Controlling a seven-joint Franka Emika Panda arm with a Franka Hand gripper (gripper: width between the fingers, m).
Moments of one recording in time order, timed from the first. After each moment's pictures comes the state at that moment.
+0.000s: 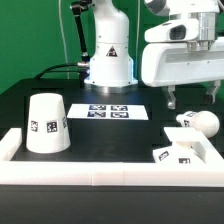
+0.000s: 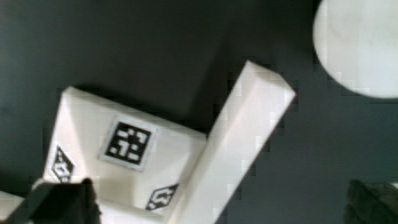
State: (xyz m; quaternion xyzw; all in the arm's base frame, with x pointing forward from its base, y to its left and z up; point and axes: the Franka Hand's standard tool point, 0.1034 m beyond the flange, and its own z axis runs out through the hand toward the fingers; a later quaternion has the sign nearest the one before) arm 0.524 0.151 0.088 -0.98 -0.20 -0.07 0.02
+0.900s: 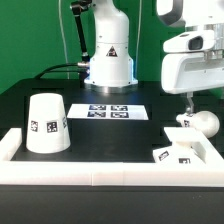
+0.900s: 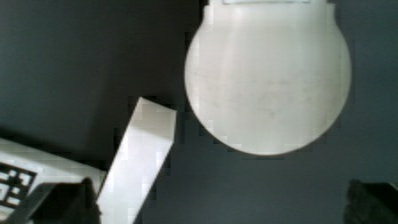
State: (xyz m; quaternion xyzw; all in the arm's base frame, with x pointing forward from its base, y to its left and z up) arm 0.491 0.182 0.068 -0.97 -0.24 -0.07 0.02
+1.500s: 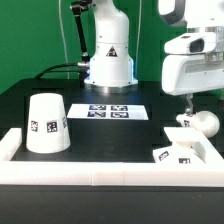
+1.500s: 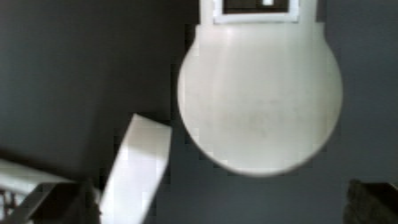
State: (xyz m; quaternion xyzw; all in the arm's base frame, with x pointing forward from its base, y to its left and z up) arm 0.477 0.177 0.062 -0.98 -0.20 0.01 0.01
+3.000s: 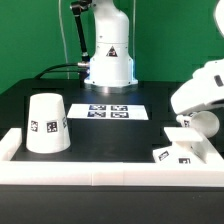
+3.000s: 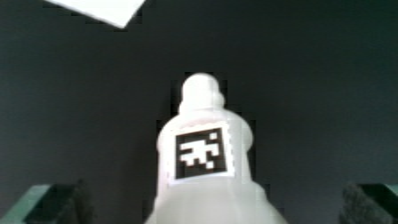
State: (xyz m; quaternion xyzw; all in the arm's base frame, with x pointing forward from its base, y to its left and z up) arm 0.463 0.187 0.043 -0.90 -0.18 0.40 -0.04
